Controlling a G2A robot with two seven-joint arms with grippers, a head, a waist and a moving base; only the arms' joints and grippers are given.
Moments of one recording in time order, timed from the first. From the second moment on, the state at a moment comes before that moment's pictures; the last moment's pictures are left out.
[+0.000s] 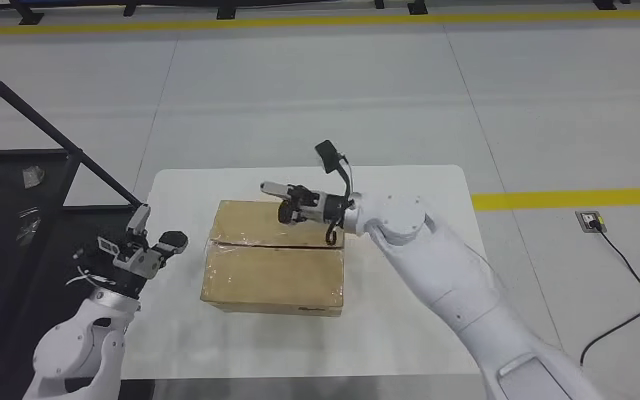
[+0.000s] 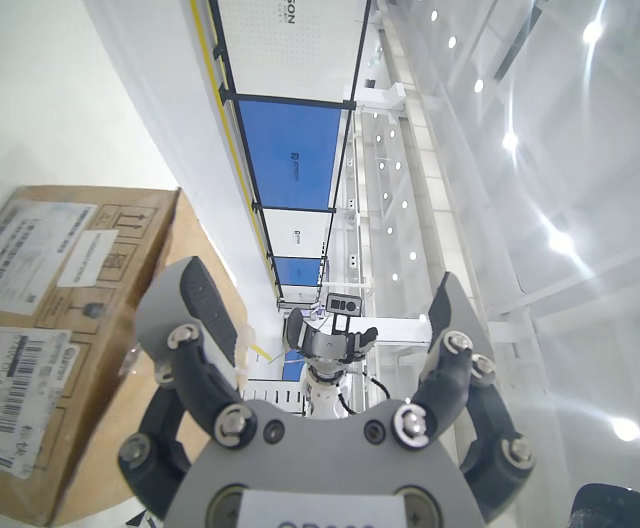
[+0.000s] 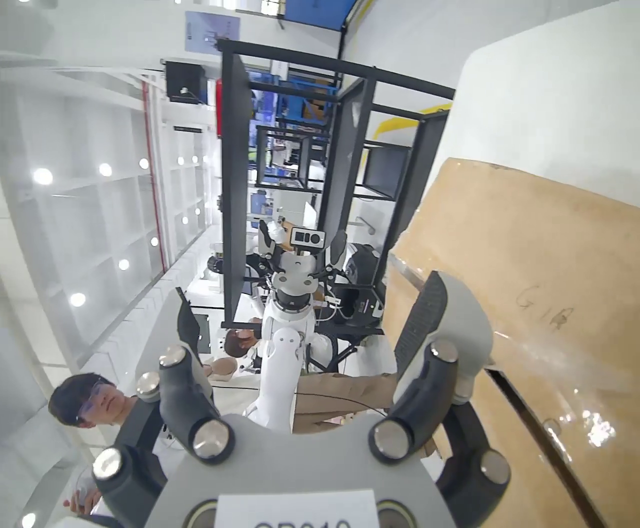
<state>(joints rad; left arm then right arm) 1.28 -1.14 -1.75 -1.63 -0.54 -0.03 -0.46 -0.29 -1.51 0.78 -0.85 0.37 -0.13 0.80</state>
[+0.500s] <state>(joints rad) 1.26 -1.14 -1.69 -1.63 -0.50 -0.02 -0.54 -0.19 -1.63 0.64 -0.61 0.30 -0.17 0.72</state>
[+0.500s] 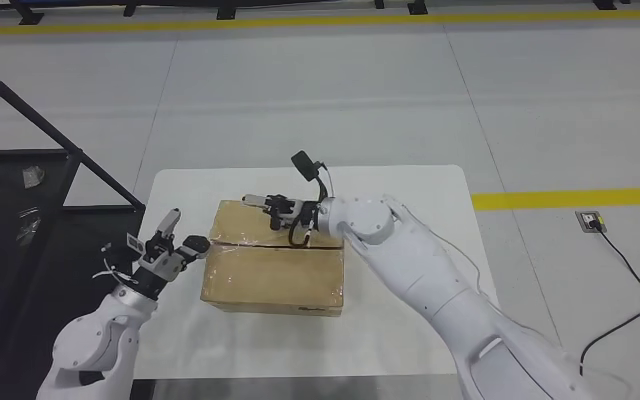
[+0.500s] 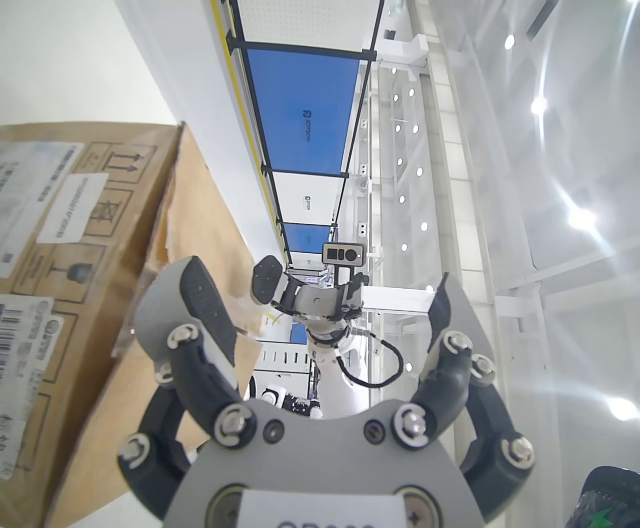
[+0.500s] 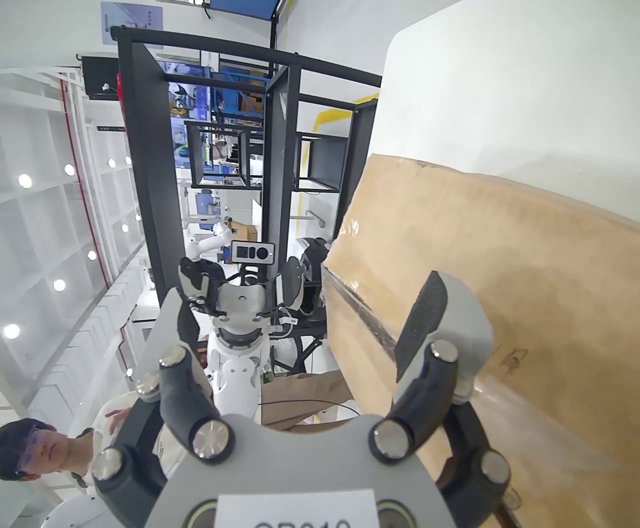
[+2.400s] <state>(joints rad) 1.15 -1.14 -1.52 -1.57 -0.39 0.03 -0.51 -0.69 -1.42 1.04 -1.38 -0.09 0.12 0.71</state>
